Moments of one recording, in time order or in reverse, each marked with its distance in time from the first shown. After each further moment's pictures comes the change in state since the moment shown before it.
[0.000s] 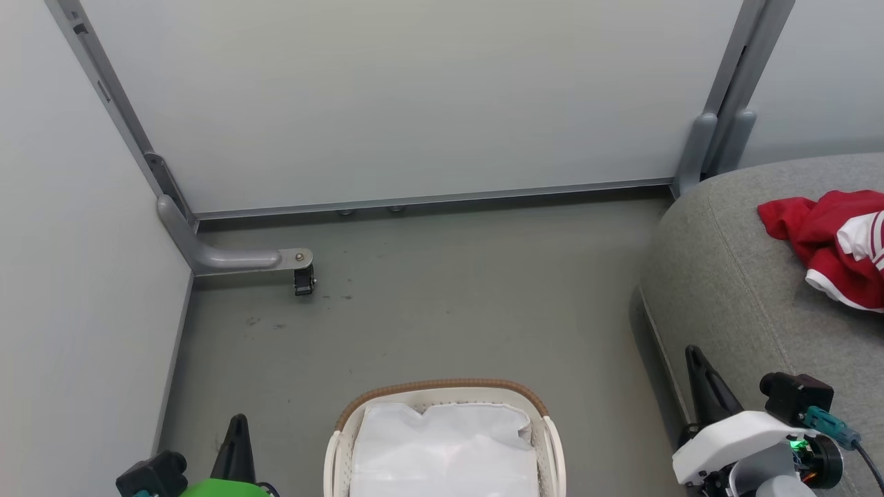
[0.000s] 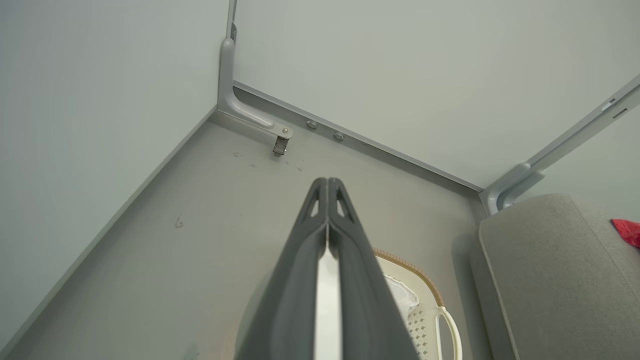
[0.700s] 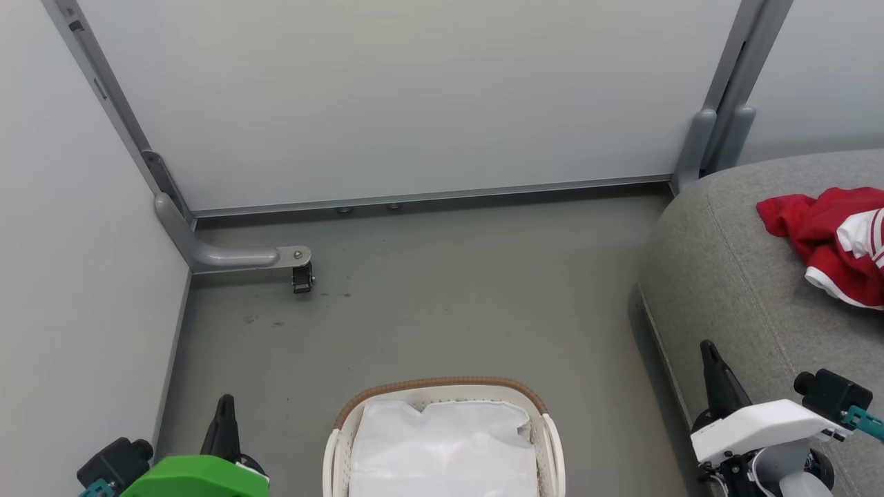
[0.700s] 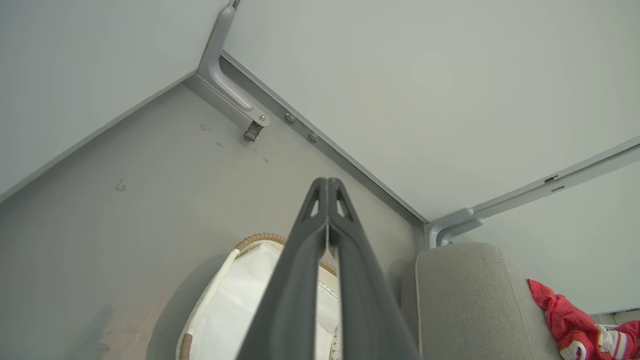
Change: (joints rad) left arm -0.038 -0.023 0.084 -0.021 -0.263 -0.048 0.083; right arm -0.001 -0.001 -0.024 -0.036 0.346 0.000 0.080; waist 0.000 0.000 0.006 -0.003
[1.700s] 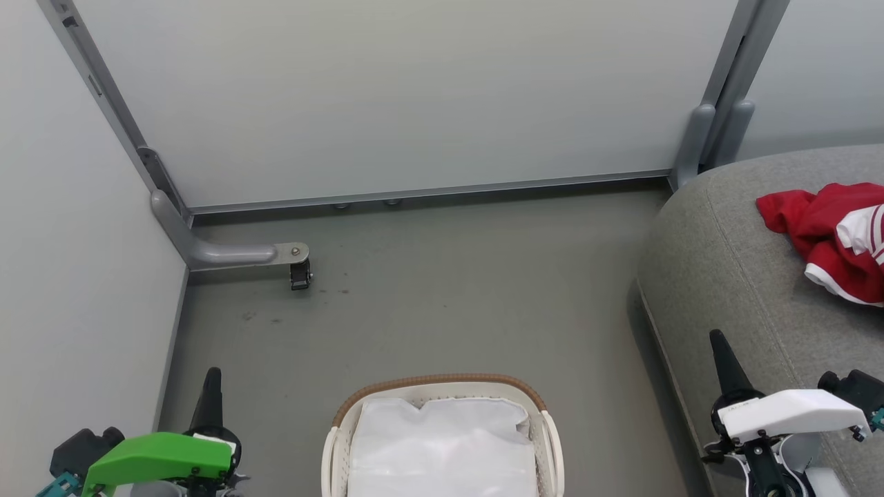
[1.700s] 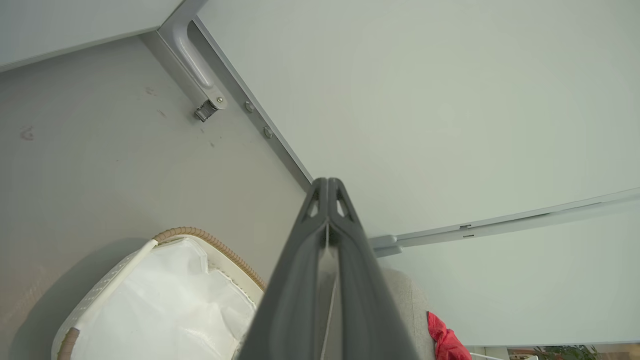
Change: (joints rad) left arm -0.049 -0.025 0.095 -0.022 -0.280 -0.053 0.090; right arm -0.012 -0.002 -0.031 -0.035 0.374 0.000 0.095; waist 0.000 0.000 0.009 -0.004
